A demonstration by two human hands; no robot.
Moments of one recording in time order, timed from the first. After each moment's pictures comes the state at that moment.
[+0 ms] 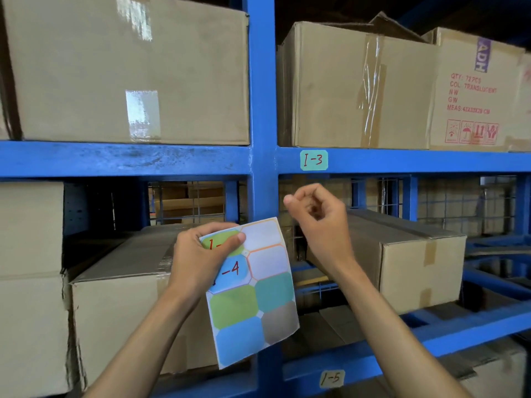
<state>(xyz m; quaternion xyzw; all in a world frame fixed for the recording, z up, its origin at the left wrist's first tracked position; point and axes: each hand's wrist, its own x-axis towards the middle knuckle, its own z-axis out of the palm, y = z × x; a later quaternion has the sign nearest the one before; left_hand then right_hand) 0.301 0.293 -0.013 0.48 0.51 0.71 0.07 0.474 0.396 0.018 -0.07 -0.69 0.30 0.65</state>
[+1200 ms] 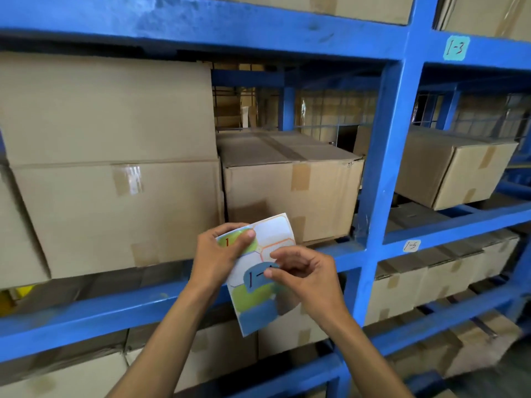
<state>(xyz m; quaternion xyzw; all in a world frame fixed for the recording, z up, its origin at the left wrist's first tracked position) 0.098 0.102 -0.173 0.43 0.55 0.68 0.22 0.270 0.147 -0.199 -0.19 -0.68 0.51 0.50</state>
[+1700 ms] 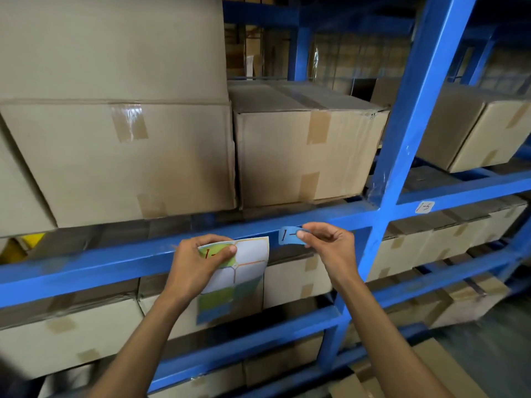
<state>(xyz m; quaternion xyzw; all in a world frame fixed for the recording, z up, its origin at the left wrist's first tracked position) 0.047 0.051 -0.262 0.46 0.68 0.55 0.16 0.267 0.196 -0.270 -0.31 -0.59 0.54 0.52</state>
